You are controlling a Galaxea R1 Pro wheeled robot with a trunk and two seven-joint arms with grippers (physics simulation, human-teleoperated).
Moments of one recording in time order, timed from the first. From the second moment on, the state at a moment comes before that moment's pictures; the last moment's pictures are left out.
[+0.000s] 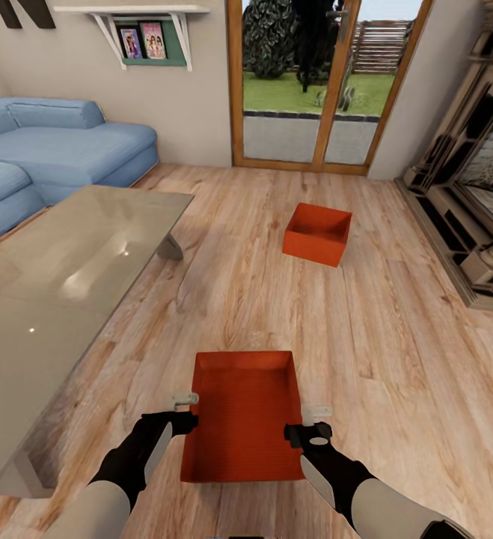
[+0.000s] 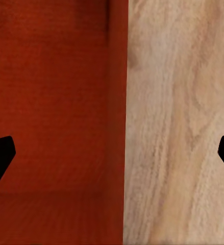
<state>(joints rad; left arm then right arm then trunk) -0.59 -0.09 0.00 -0.67 0.05 0.51 0.10 -0.68 0.08 0.63 -0.31 -0.50 0.05 -0.33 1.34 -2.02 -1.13</state>
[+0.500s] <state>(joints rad) -0.59 -0.09 0.00 -0.67 0.05 0.51 0.09 -0.68 0.07 0.63 -0.31 -0.50 0.05 -0.33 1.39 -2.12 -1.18</state>
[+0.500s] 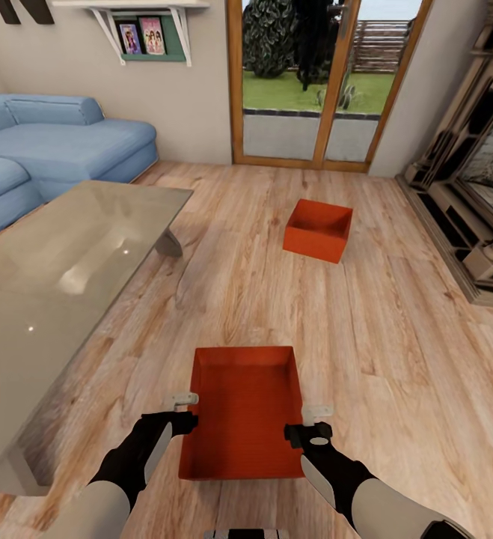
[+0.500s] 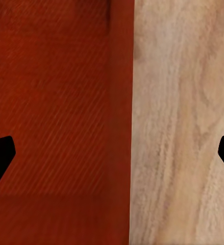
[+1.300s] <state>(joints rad) -0.59 -0.09 0.00 -0.67 0.05 0.51 0.09 -0.68 0.07 0.63 -0.31 -0.50 0.05 -0.33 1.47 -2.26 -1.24</state>
